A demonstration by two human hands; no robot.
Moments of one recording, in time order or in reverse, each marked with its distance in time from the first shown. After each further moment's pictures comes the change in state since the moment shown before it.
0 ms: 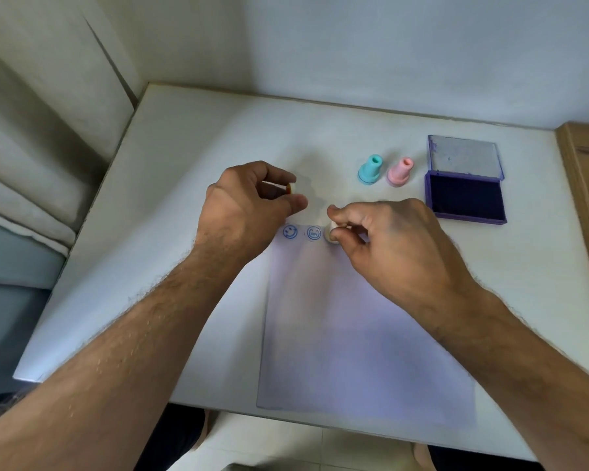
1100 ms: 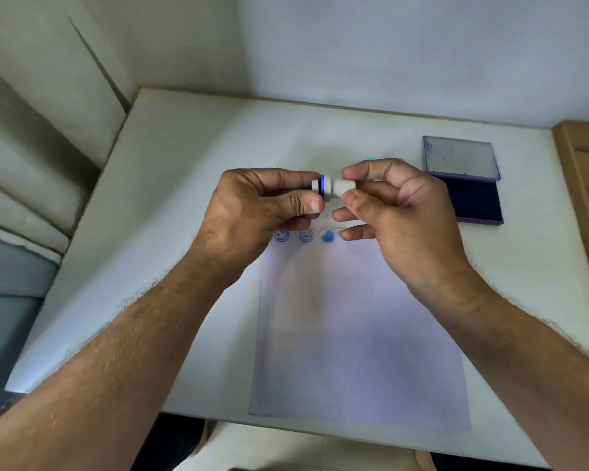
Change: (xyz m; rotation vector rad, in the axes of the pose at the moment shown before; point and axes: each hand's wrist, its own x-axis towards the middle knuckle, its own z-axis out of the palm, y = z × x) left_hand -0.006 0.006 0.003 -0.409 -0.249 0.095; right_hand 0.014 -0.004 -0.010 0.982 0.110 0.406
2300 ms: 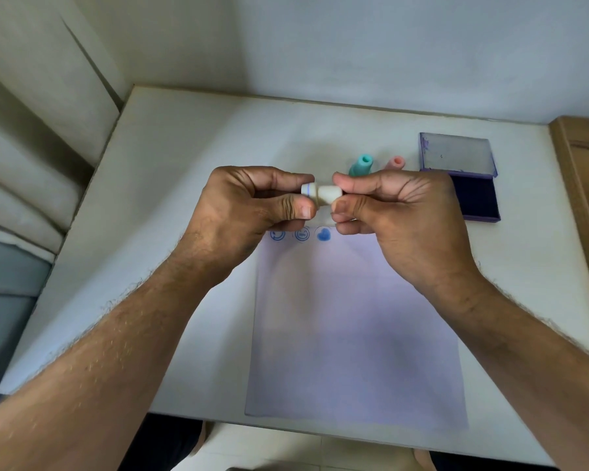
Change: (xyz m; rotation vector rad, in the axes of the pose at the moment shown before) left_hand -0.002 -0.002 -0.006 -0.003 -0.041 0.040; right_hand -0.001 0.002 -0.003 -0.022 -0.006 -0.086
